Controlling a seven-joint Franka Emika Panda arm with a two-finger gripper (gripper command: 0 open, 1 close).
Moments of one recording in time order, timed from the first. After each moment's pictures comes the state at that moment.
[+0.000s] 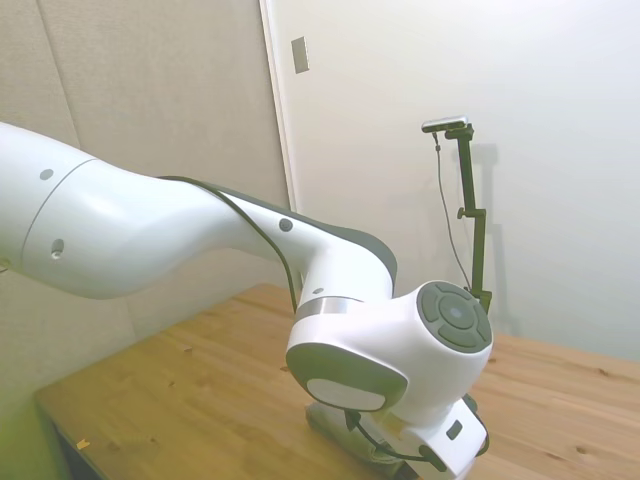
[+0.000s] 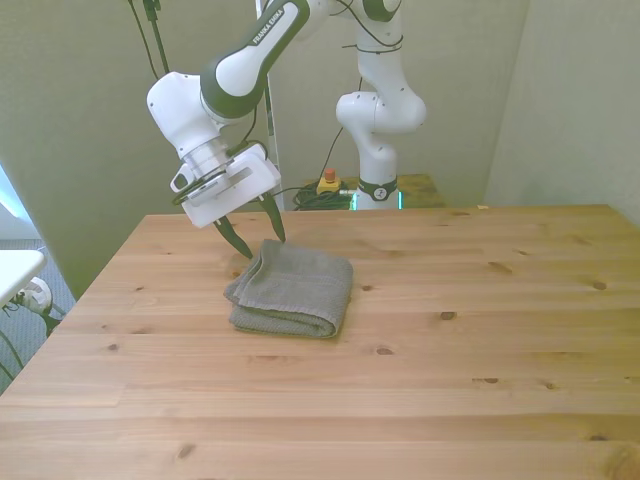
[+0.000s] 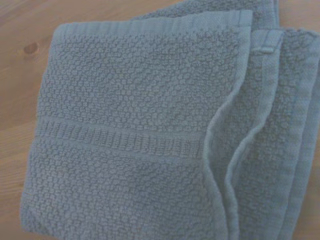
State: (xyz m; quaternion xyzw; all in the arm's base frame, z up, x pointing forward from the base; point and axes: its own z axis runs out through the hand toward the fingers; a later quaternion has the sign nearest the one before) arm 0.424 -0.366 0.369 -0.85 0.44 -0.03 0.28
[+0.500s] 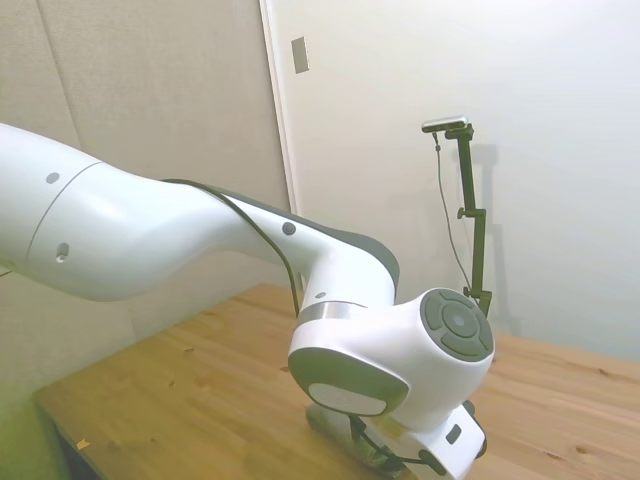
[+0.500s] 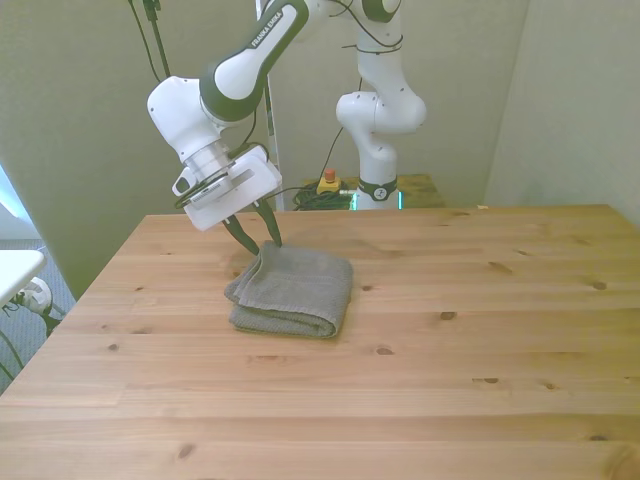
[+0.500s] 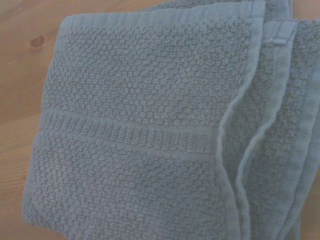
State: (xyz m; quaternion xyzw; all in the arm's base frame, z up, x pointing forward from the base) arm 0.423 -0.366 0.362 -0.85 0.44 -0.02 0.28
